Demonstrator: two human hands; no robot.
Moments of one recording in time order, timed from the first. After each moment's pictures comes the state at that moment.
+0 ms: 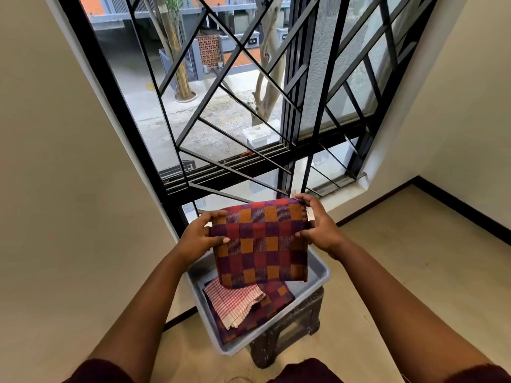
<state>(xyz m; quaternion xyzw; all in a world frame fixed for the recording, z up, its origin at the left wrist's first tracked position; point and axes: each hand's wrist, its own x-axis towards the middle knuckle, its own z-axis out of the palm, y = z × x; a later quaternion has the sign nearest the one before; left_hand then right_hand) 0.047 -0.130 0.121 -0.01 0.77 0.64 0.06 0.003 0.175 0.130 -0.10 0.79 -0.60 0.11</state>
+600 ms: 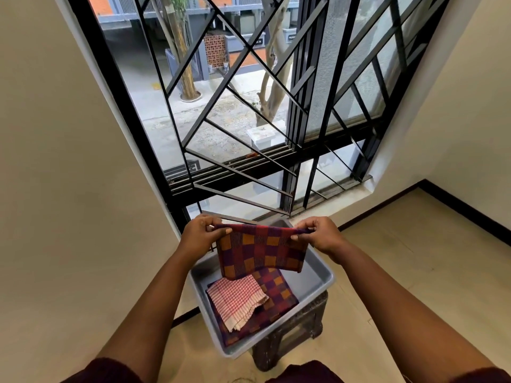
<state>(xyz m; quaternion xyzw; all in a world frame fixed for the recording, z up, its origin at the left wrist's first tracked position) 0.036 -0.132 0.120 -0.09 0.84 0.54 -0.03 -0.003 0.165 0.127 -0.01 0.82 -0.55 0.16</state>
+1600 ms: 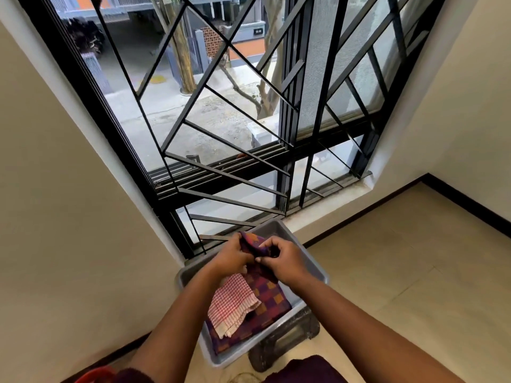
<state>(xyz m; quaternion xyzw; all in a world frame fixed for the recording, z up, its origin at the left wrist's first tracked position) 0.014 -0.035 0.095 -0.13 0.77 0.60 0.20 0.009 0.125 0.075 -0.05 0.83 -0.54 0.11</state>
